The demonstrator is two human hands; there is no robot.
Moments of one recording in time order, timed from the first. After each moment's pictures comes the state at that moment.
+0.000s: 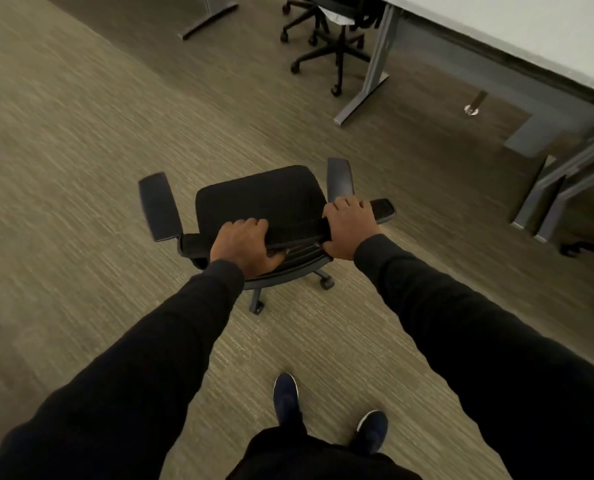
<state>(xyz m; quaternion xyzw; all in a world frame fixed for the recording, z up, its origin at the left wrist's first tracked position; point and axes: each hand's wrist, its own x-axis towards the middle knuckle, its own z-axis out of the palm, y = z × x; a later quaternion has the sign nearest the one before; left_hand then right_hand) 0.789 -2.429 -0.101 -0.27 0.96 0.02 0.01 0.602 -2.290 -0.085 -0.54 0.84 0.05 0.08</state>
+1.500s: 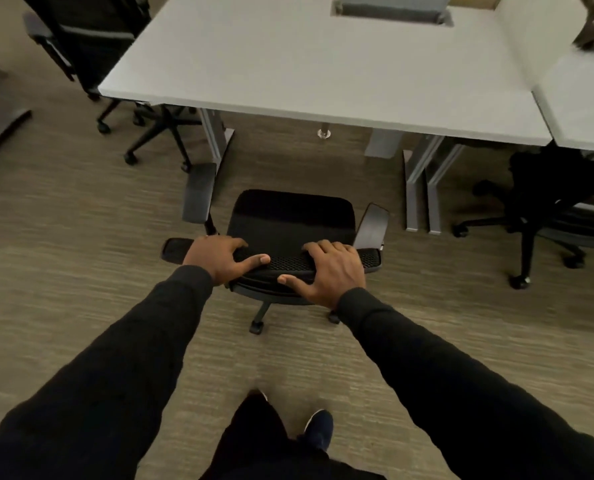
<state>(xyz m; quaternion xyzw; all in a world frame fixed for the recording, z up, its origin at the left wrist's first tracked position) 0.225 -2.501 -0.097 -0.01 0.99 0.08 0.09 0.195 -2.243 -0.109 -0.25 0.96 -0.11 -0.02</state>
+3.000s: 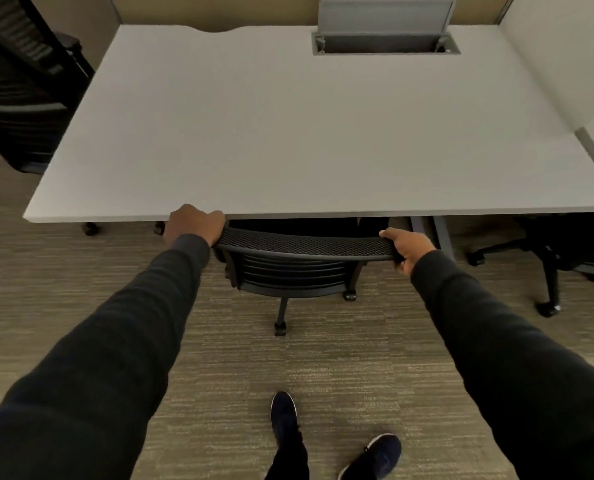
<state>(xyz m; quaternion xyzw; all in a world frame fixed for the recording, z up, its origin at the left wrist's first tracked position) -0.200 -2.659 -0.086 -0.34 0.90 0.26 0.06 -0.202 -2.292 -0.077 0.39 0.66 -0.61 0.21</state>
